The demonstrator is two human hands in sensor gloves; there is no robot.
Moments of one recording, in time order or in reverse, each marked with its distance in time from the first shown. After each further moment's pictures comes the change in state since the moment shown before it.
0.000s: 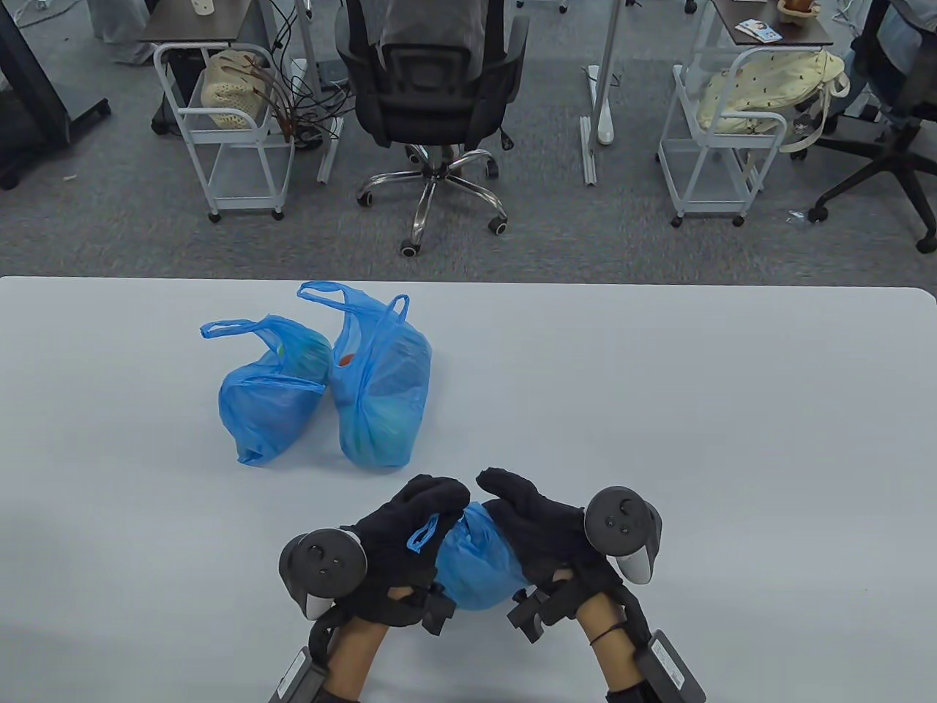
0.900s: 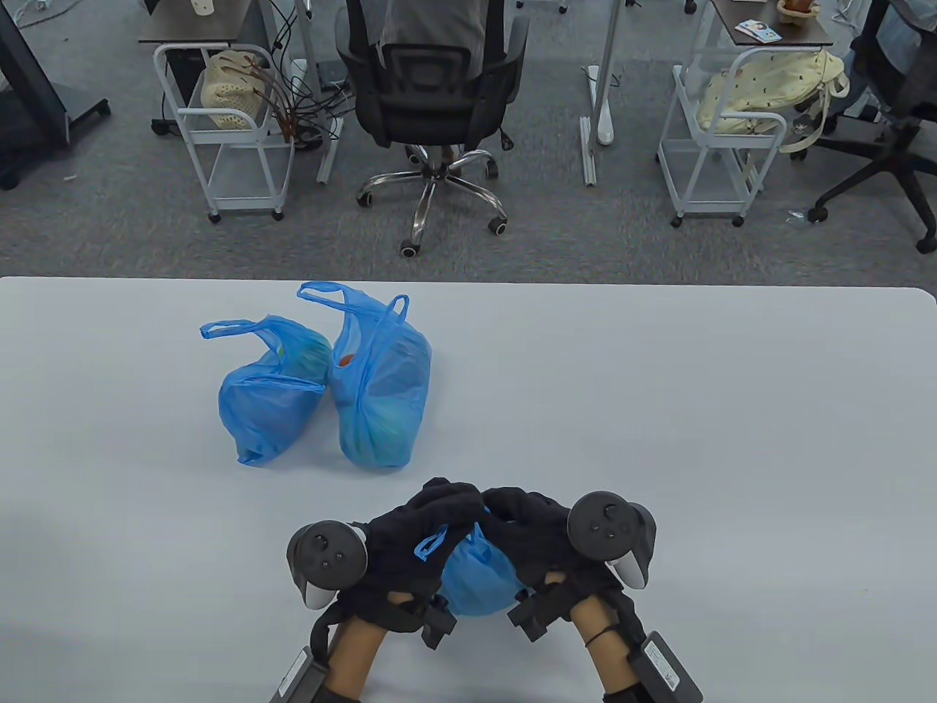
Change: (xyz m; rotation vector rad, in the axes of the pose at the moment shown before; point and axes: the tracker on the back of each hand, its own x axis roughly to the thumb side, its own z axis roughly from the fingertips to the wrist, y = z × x) left_hand 0.000 -0.009 -0.003 -0.141 -0.044 0.111; right_hand 0.000 0.005 0.003 -0.050 0.024 0.221
